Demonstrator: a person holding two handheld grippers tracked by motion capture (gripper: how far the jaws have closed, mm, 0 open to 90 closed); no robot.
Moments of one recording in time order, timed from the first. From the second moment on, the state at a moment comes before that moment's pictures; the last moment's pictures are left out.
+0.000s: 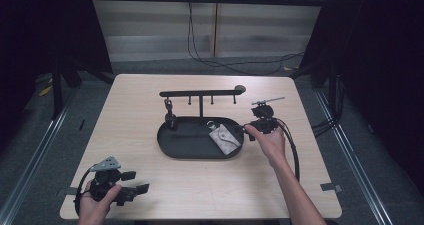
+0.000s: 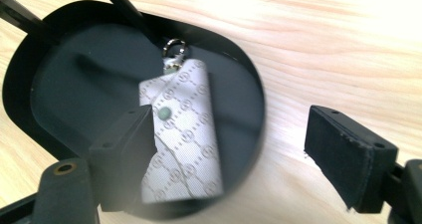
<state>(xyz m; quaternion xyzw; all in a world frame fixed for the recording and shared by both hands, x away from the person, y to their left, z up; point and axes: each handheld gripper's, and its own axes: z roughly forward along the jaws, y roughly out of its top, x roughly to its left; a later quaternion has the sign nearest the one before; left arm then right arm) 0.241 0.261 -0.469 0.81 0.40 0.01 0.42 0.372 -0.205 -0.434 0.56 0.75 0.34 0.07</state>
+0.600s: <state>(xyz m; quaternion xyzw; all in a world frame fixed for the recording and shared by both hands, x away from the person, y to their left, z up) 0.241 0.263 -0.468 0.81 0.41 0.02 0.43 0.325 -0.252 -0.432 0.57 0.73 0.36 0.10</state>
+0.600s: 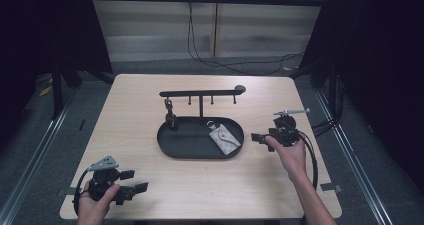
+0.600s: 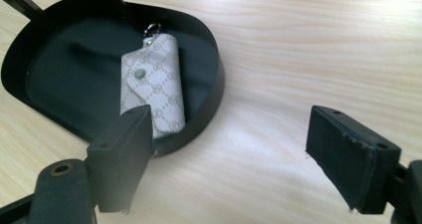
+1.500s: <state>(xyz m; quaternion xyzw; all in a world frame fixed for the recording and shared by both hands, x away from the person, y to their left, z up) 0.241 0.261 -0.468 0.80 0.41 0.02 0.43 0.232 -0.293 -0.460 0.56 0.73 0.37 0.15</state>
